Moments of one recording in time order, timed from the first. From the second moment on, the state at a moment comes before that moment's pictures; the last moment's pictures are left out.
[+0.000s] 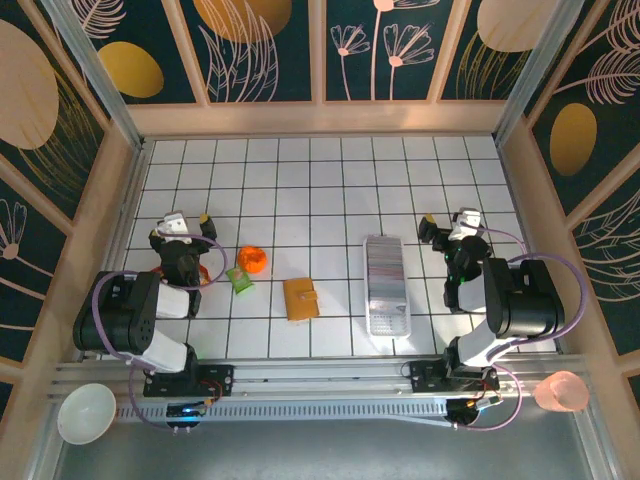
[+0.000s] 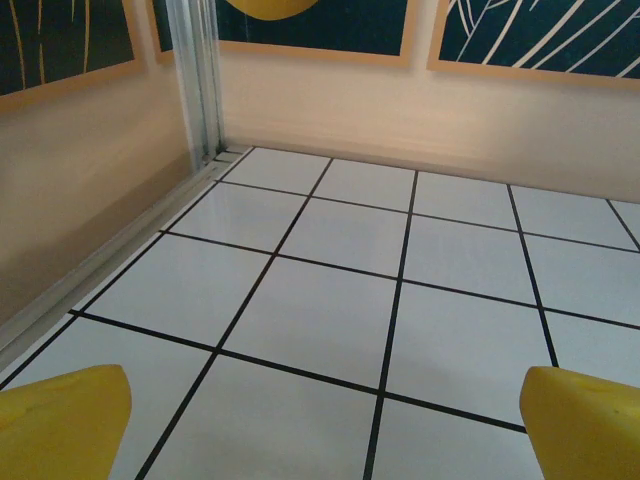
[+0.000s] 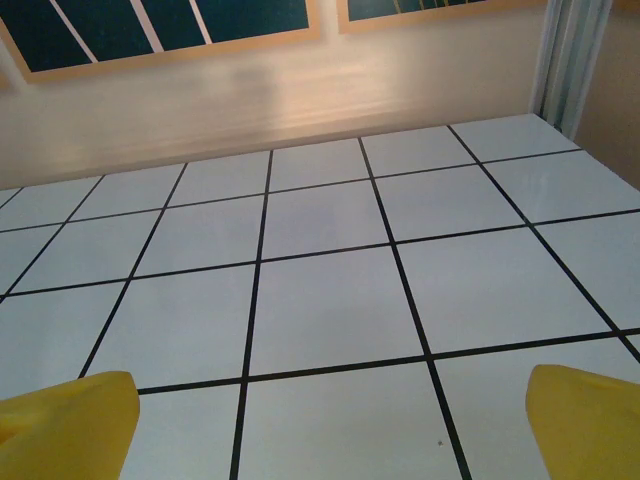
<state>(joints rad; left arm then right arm) -0.02 1.52 0.21 1.17 -0.26 -0.12 -0.04 1.56 0.21 1.19 -0.05 0.10</state>
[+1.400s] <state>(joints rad) -0.02 1.52 0.21 1.17 -0.26 -0.12 -0.03 1.55 0.21 1.17 -0.02 0.10</state>
